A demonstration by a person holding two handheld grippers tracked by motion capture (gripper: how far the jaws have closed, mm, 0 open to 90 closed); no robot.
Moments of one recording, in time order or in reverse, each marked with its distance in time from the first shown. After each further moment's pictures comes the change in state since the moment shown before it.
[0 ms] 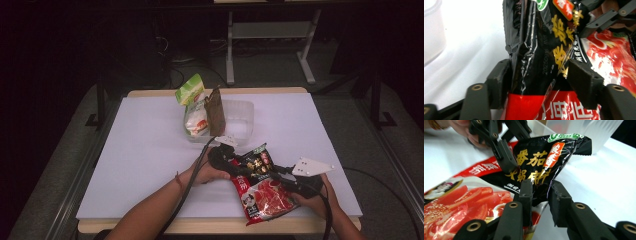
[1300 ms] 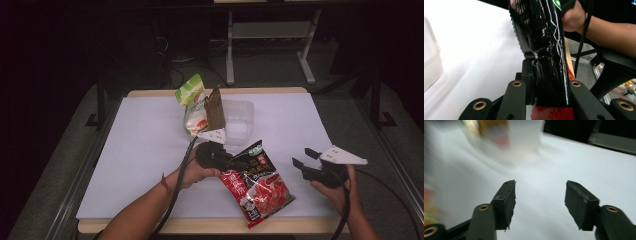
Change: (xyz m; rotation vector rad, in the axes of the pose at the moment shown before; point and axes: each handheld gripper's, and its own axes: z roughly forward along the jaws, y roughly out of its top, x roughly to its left) left arm -0.047 0.024 -0.063 -0.093 -0.049 0.103; right arm -0.044 -0.013 -0.032 0.002 -0.294 0.151
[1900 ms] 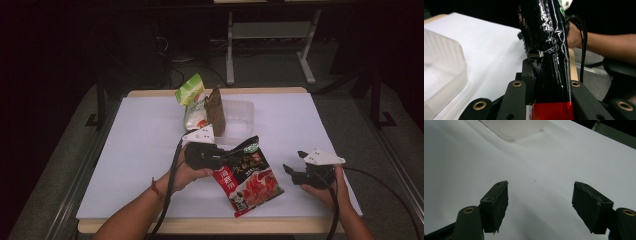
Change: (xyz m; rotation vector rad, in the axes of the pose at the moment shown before) left arm -0.024 0.009 -0.032 -0.099 0.118 0.066; right arm 0.013 -0.004 0.021 0.089 0.015 -0.078
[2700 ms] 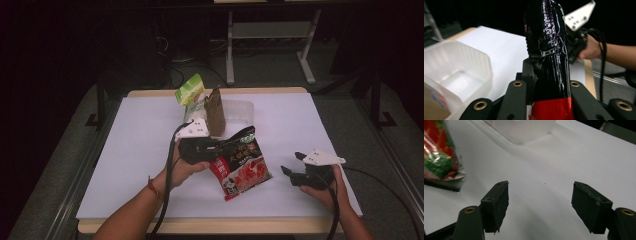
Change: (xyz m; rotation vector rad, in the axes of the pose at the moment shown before) left arm -0.004 0.015 -0.016 -0.067 0.158 0.023; right arm 0.005 0.003 -0.002 -0.013 0.050 0.018
